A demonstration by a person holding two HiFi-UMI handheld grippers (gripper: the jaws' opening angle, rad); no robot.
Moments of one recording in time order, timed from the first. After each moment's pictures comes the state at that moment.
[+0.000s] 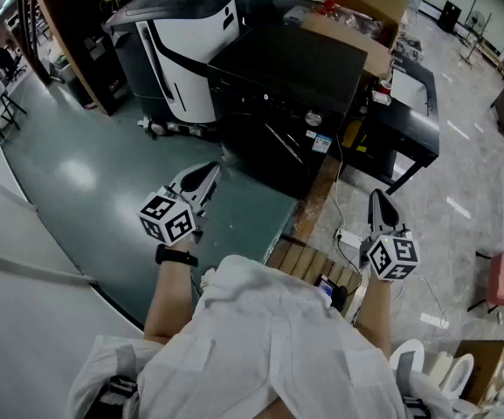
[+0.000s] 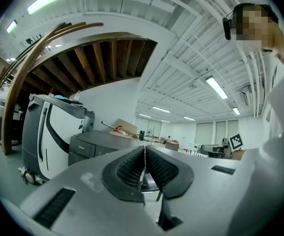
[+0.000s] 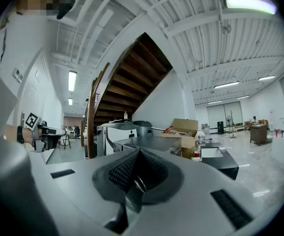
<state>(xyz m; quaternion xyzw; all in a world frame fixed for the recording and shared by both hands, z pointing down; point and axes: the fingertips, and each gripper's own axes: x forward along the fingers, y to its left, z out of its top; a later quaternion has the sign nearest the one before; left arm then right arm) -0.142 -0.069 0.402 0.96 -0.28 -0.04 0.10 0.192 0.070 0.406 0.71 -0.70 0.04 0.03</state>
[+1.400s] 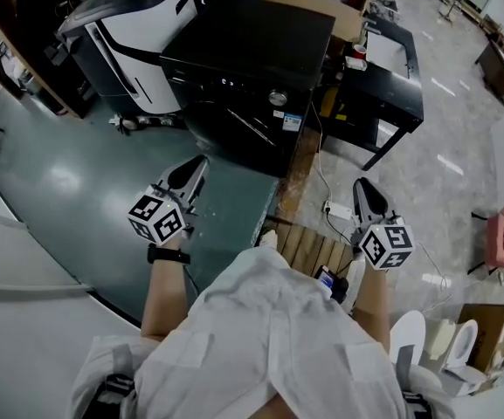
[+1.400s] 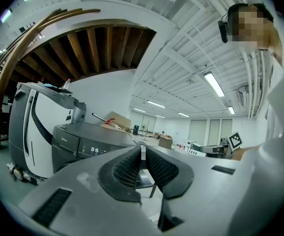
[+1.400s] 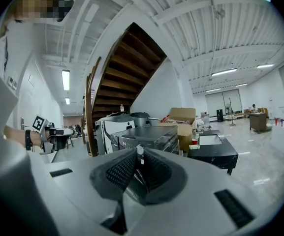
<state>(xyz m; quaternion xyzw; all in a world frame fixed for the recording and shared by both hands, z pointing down) -0.061 -0.088 0.428 0.96 -0.24 -0.01 0.12 0.245 0.068 0.446 0.70 -0.71 0.10 0.04</state>
